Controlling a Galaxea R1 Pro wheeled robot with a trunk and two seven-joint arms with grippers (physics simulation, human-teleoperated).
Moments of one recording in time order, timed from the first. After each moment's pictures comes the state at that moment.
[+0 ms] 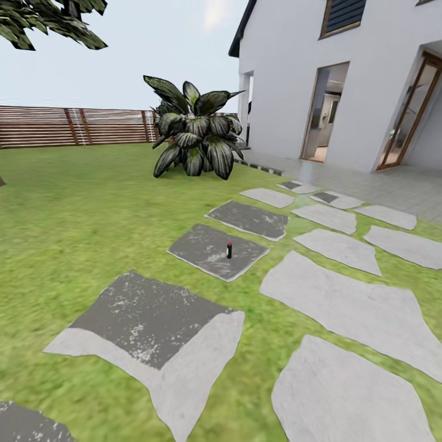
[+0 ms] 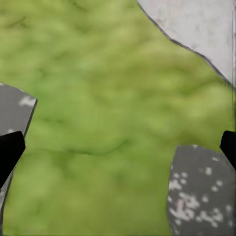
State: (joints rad) left arm -0.27 0.07 0.00 -0.19 0.03 -0.22 0.01; right arm -0.04 -0.06 -0.05 -0.53 0.01 -0.30 0.00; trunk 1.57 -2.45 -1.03
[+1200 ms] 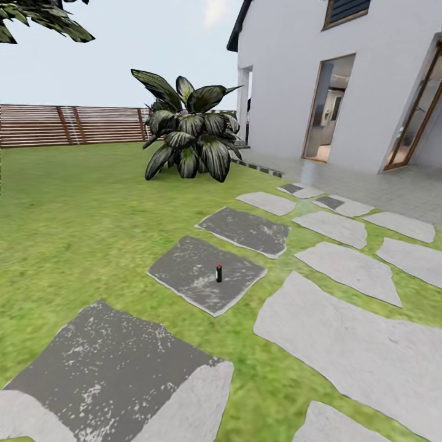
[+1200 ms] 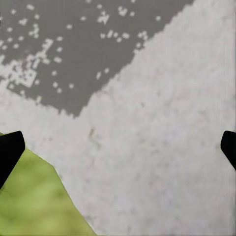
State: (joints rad) left arm -0.27 0.07 0.00 -0.19 0.03 -0.22 0.01; right arm -0.04 -0.06 -0.05 -0.53 0.01 -0.30 0.00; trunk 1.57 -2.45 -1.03
